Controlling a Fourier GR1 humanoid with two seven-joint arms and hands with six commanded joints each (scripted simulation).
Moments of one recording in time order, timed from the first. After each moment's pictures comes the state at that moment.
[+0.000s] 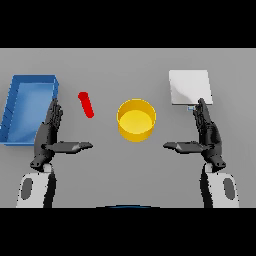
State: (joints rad) left arm 0.00 0.00 0.00 -1.57 0.00 0.00 0.00; right arm 0.00 0.00 0.00 -1.57 0.00 0.00 0.00
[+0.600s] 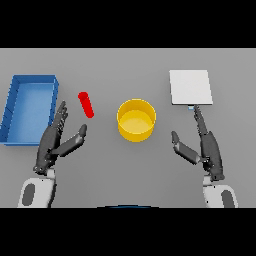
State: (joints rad) left arm 0.06 0.04 -0.11 -1.69 -0.15 0.01 0.05; right arm 0.12 -0.07 0.13 -1.70 0.27 -0.06 -0.09
